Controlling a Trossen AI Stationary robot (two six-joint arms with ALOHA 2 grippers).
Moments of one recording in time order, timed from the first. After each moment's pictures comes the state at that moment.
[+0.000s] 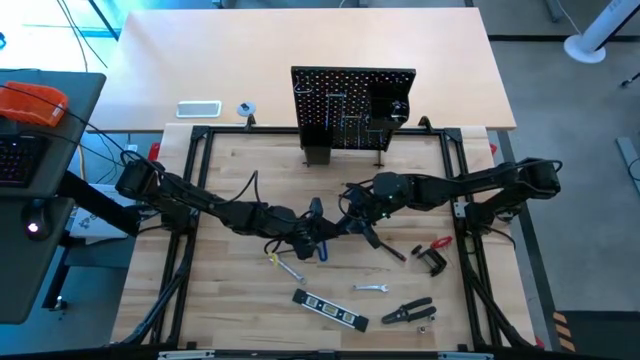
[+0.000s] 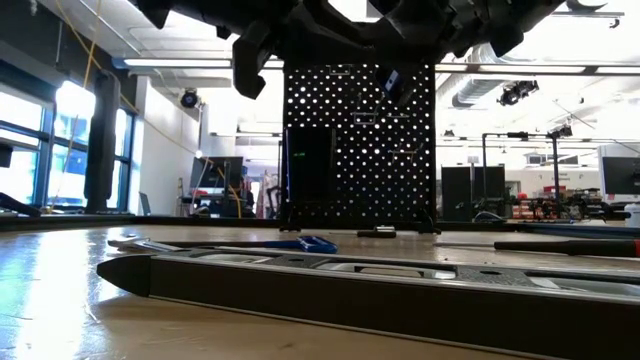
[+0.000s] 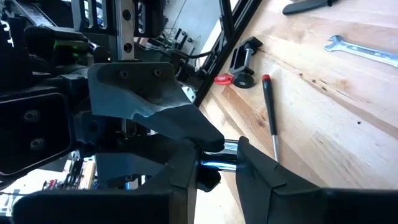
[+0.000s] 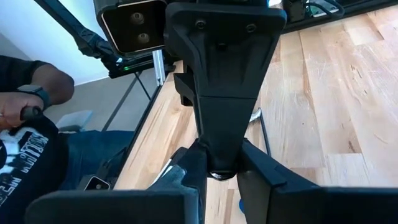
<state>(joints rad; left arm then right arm) -0.19 1.64 0.93 0.38 -0.26 1.01 0.02 1.43 0.84 0.22 -0.40 0.28</state>
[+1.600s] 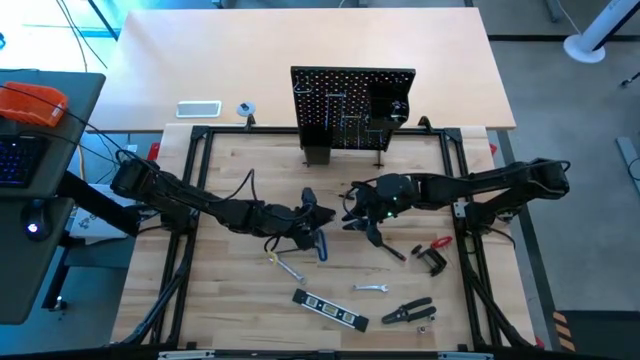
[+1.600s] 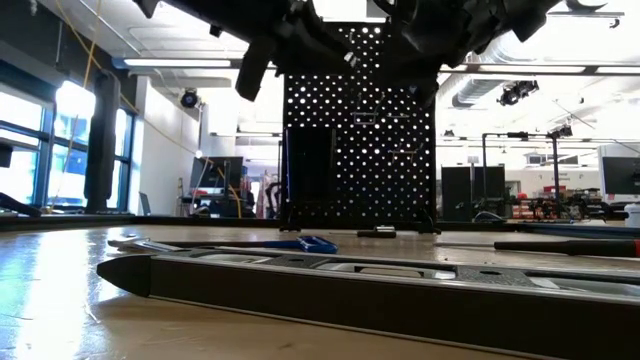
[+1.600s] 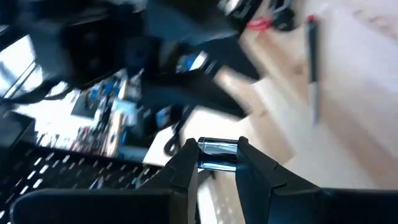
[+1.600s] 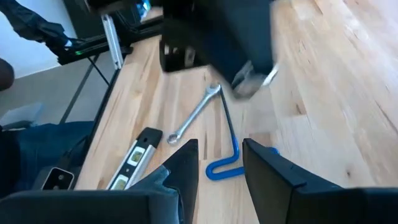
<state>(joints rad) -0.21 1.57 0.93 0.32 -0.51 1.00 0.02 1.35 0.84 -0.03 -0.22 0.26</state>
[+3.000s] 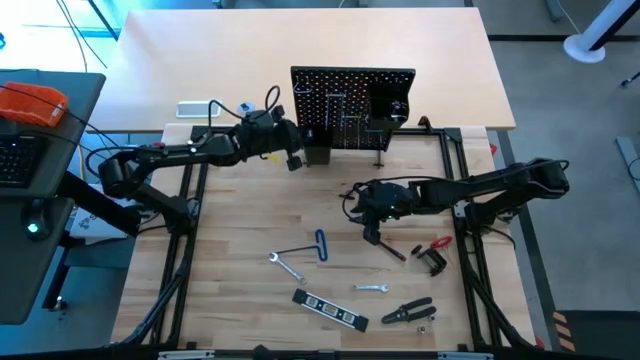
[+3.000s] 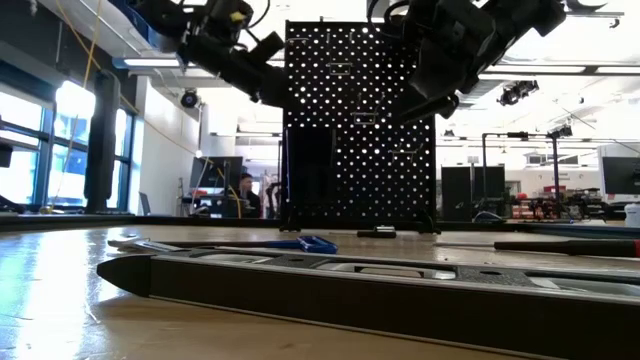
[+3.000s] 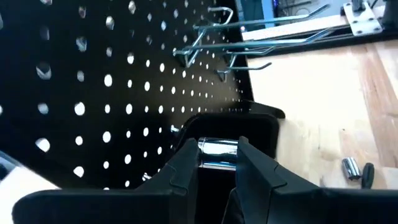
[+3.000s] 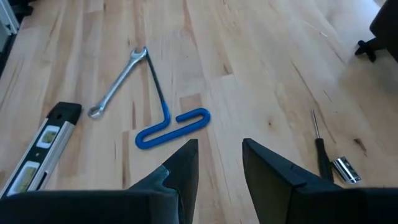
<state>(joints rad) 0.50 1.45 0.93 0.21 -0.01 0.38 0.06 1.35 0.84 -0.19 0.08 0.25</state>
